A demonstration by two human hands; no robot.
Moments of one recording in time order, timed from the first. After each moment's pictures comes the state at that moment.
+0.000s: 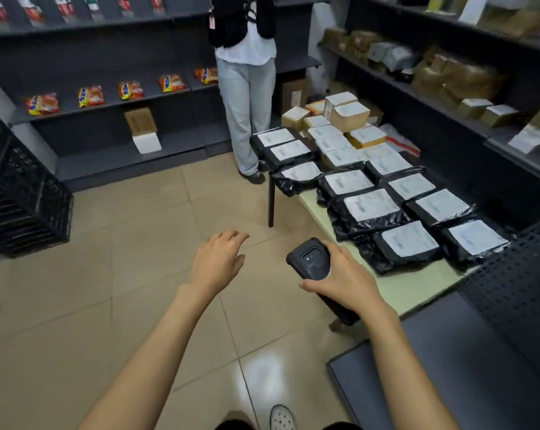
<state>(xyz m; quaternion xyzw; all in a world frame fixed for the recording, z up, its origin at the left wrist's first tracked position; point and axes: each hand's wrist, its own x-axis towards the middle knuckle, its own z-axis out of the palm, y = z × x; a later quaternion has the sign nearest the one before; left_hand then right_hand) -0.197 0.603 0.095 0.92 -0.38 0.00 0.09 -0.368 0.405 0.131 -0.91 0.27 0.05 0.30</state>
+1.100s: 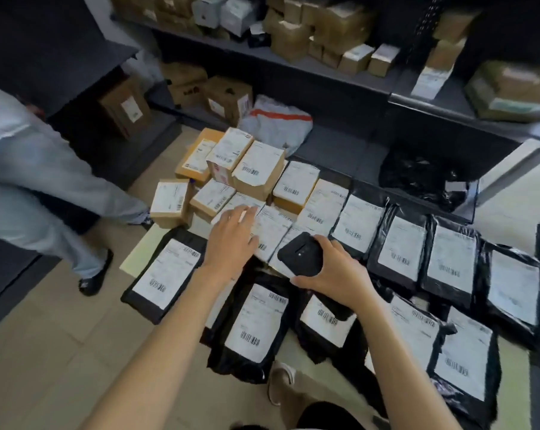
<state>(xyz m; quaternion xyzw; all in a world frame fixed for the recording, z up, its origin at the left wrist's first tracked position) 0.258 0.054 0.042 0.75 -0.65 -0.08 0.08 0.028 0.029 0.080 -0.78 0.54 0.03 0.33</state>
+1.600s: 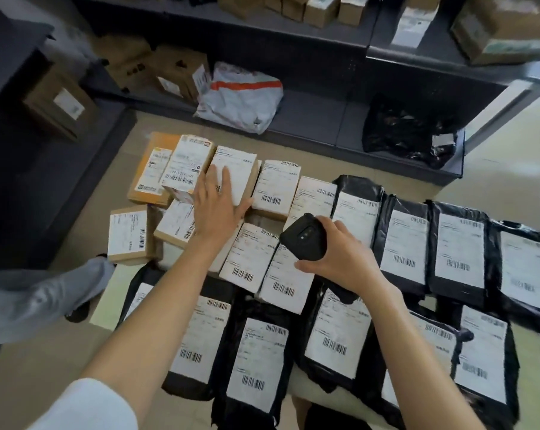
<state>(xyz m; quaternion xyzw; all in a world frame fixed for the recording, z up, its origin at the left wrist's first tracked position) 0.297 -0.113 -0.010 0.78 -0.61 -0.08 0.07 0.040 -0.078 0.058 -0.73 0.60 0.03 0.34</state>
